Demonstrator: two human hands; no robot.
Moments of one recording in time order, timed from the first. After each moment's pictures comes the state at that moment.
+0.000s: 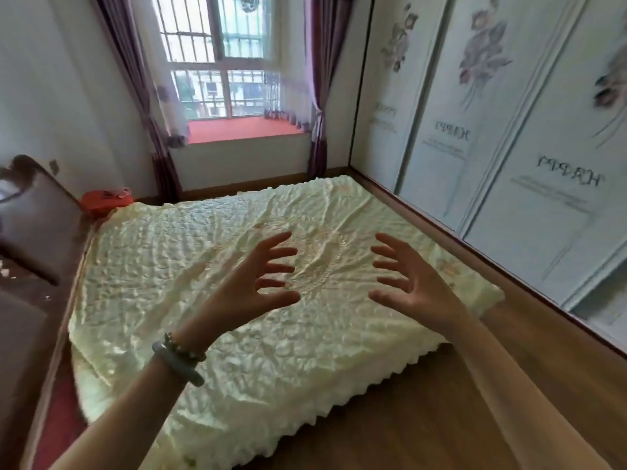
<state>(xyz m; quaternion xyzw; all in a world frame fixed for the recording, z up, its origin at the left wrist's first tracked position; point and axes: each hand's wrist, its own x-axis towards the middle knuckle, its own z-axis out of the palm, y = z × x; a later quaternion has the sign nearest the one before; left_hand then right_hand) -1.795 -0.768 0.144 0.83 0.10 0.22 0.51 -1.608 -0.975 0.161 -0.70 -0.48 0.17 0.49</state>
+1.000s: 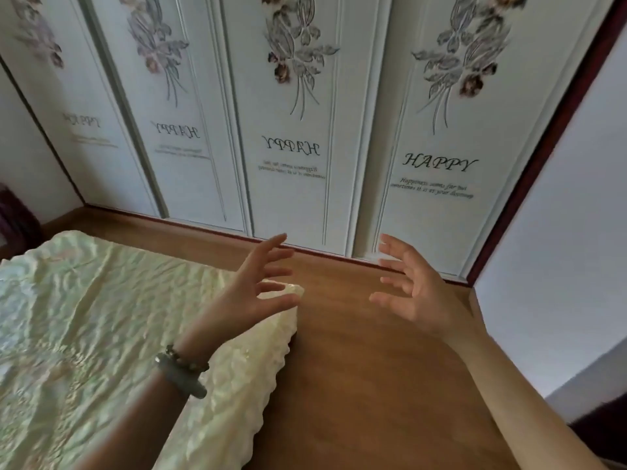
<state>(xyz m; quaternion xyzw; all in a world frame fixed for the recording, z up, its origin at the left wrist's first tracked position) -1.183 -1.008 0.126 0.80 -0.22 0.01 0.56 -1.200 -1.282 0.131 -0.83 -0.13 -0.04 0.54</state>
